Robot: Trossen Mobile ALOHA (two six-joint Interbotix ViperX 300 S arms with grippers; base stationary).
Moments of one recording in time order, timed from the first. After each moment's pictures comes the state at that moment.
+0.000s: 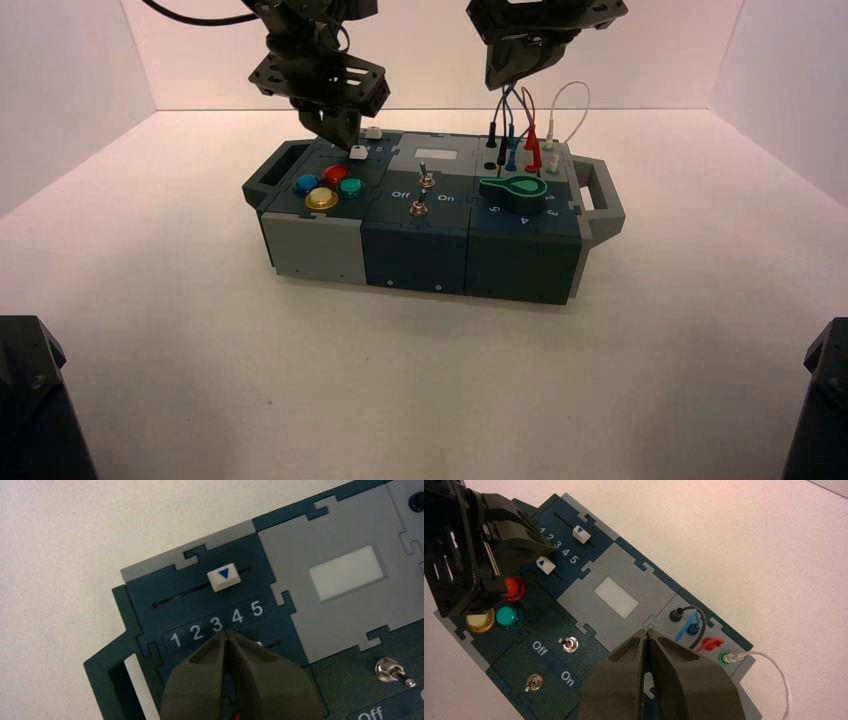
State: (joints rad) left arm -0.52 0.22 0.62 -0.03 0.30 0.03; right arm 0.56 -0.11 0.74 0.05 0.27 -0.04
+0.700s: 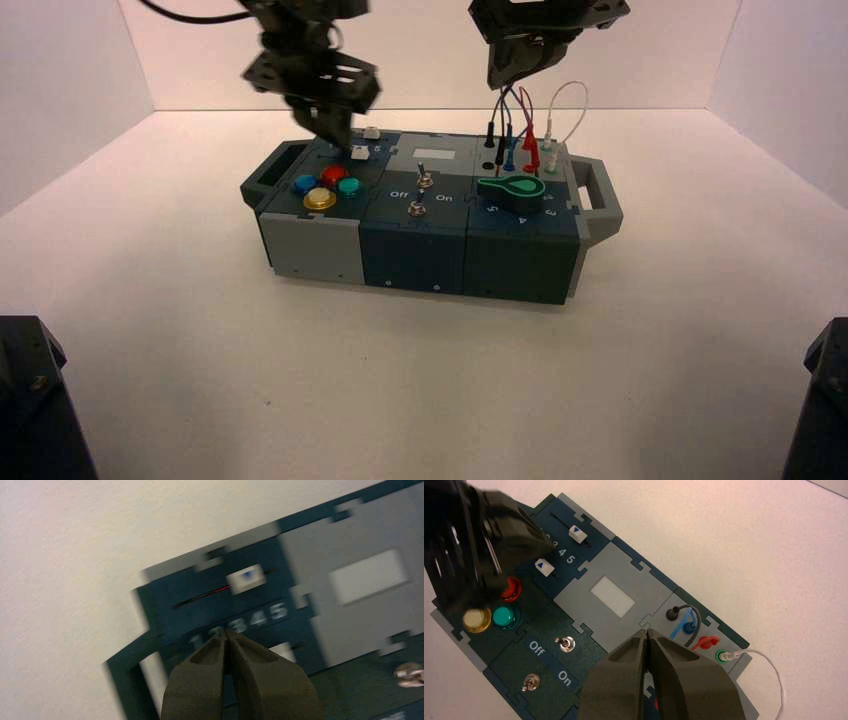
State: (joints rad) left arm -0.45 0.21 0.63 -0.01 0.31 0.04; right arm 0.55 -0.11 0.74 0.05 0.27 -0.04
